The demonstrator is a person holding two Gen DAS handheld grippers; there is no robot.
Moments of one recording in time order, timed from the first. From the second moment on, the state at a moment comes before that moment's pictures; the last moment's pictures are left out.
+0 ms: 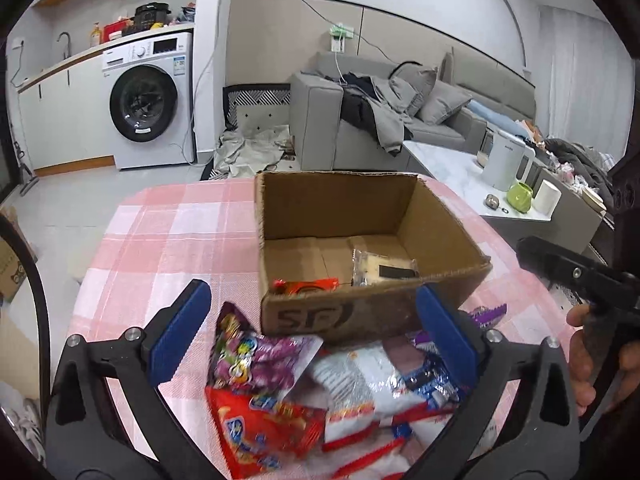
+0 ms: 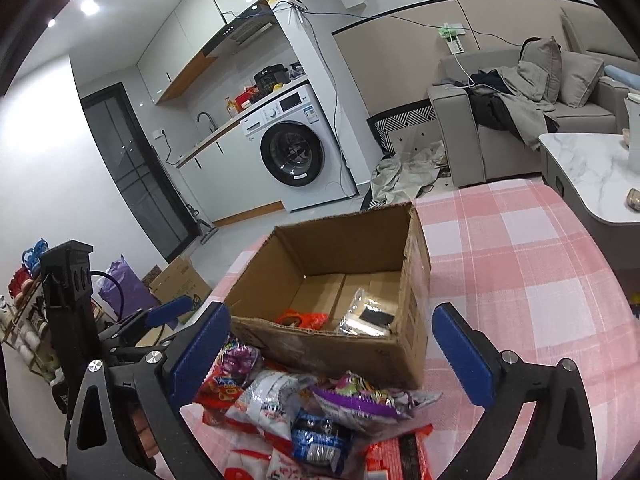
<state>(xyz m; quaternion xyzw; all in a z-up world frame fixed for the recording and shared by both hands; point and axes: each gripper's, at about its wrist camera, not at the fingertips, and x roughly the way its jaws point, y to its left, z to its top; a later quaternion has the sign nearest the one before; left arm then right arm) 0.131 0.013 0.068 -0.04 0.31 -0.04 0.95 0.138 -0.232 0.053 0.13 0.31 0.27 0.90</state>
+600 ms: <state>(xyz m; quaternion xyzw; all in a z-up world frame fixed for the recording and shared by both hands) 0.058 0.042 0.037 -0.04 0.33 -0.02 0.94 0.090 -0.242 0.020 0.06 0.36 0.25 0.90</state>
